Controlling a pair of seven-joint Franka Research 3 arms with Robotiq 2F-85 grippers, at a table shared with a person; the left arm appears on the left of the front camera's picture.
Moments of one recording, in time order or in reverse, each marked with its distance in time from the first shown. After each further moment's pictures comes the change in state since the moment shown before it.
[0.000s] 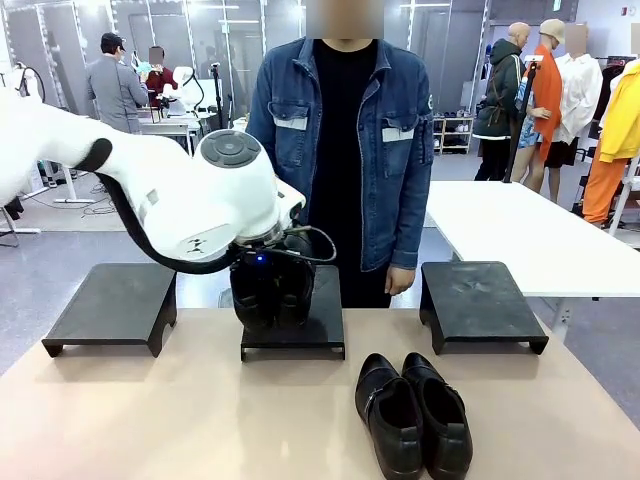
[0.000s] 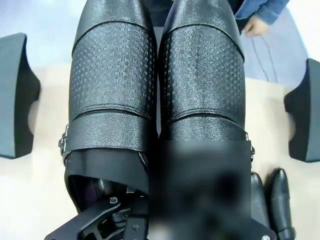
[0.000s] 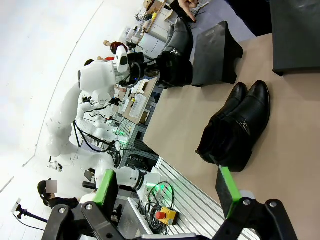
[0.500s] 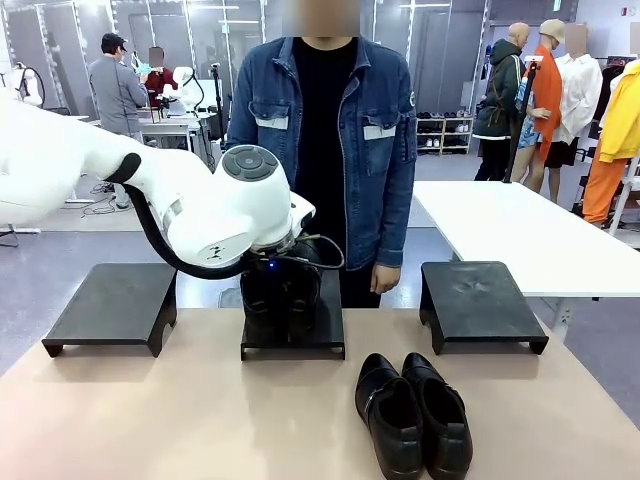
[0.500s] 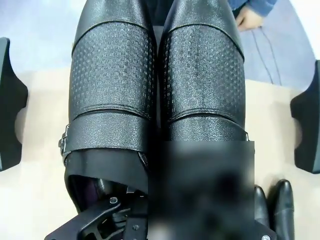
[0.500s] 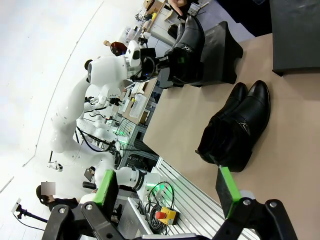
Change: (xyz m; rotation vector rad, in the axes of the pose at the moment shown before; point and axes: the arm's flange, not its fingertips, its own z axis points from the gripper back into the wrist) left arm 0.006 -0.013 -0.040 0.013 0.019 -0.007; right arm 0.000 0.000 0.000 0.000 0.000 0.000
